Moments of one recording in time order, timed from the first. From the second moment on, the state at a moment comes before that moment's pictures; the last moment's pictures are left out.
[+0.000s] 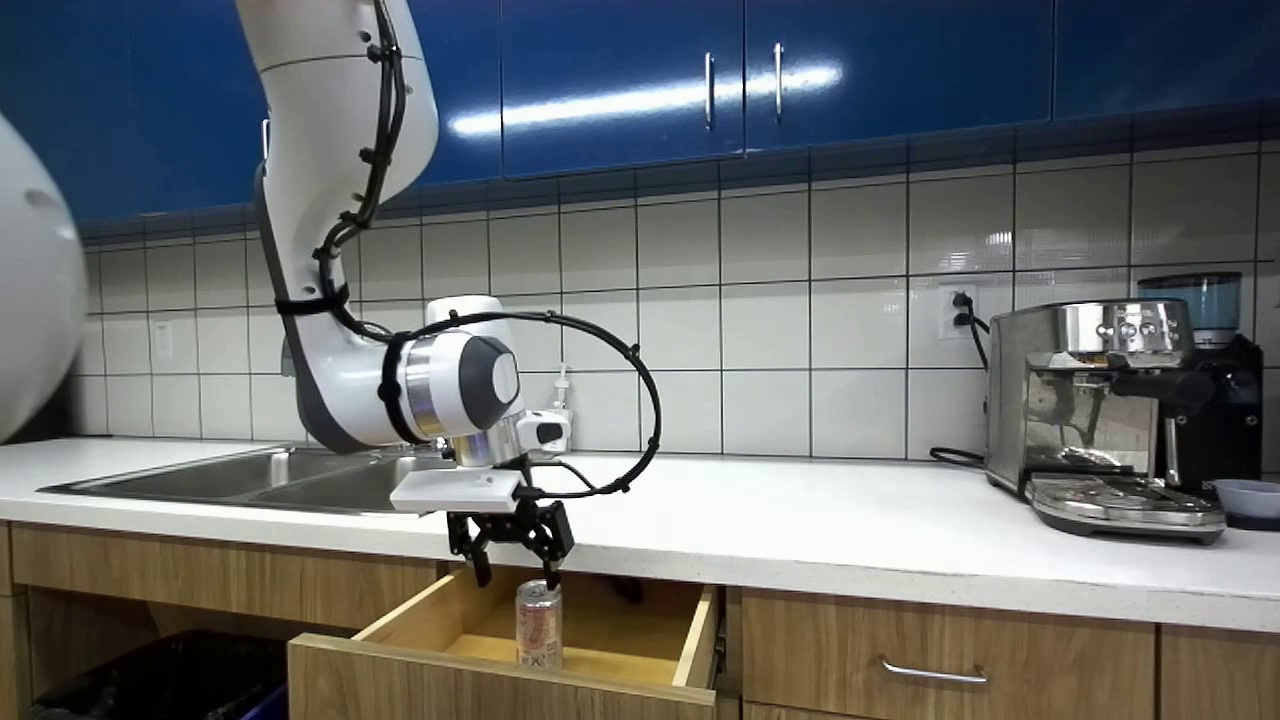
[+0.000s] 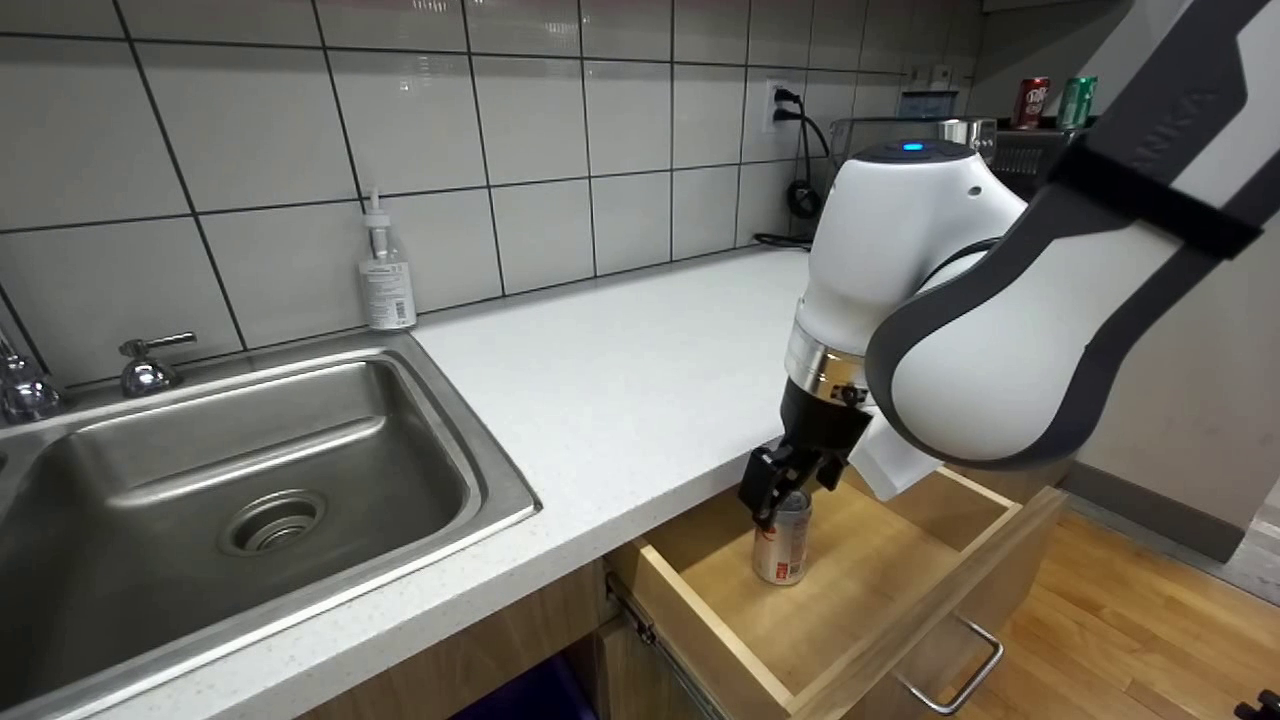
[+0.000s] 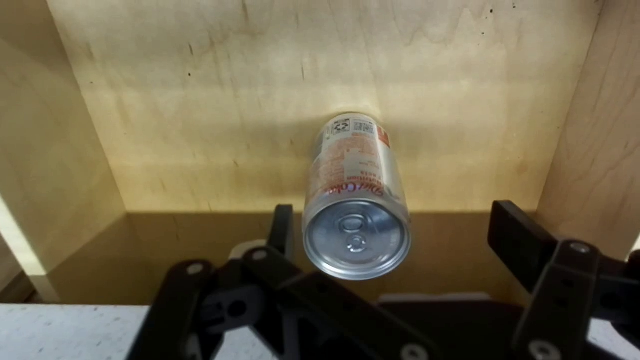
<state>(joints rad) 0.22 0.33 -0.18 -2.41 -0.16 2.92 0.20</state>
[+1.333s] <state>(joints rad) 0.10 0.10 0.00 -2.69 0.00 2.96 0.04</state>
